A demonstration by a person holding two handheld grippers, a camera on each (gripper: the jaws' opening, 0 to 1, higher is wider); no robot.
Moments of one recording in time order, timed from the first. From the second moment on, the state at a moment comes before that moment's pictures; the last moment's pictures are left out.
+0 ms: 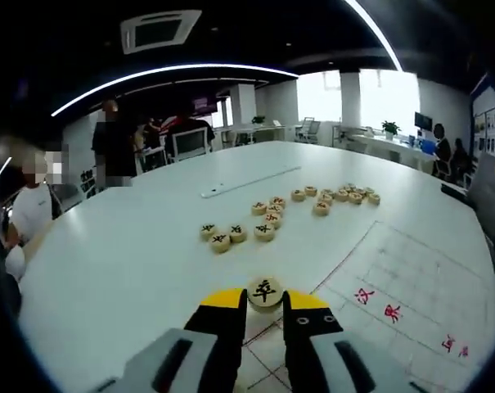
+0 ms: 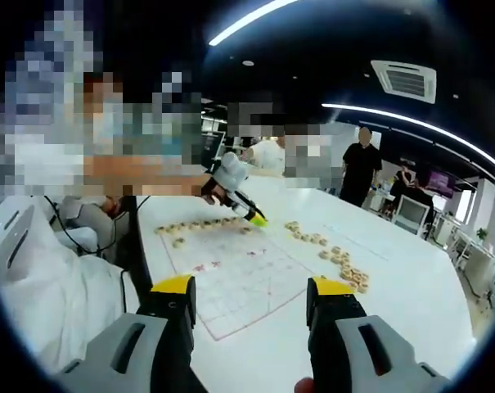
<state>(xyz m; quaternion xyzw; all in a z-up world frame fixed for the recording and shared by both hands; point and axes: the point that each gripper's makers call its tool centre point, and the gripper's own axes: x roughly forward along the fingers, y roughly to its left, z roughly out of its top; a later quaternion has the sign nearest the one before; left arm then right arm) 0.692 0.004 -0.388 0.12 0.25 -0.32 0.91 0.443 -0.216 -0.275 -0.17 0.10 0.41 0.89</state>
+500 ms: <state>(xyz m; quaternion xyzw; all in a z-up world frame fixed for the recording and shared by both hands) 0.670 -0.025 -0.400 0.13 0.25 -0.36 0.89 0.441 -0.218 -0.276 -0.17 0.10 0.41 0.89</state>
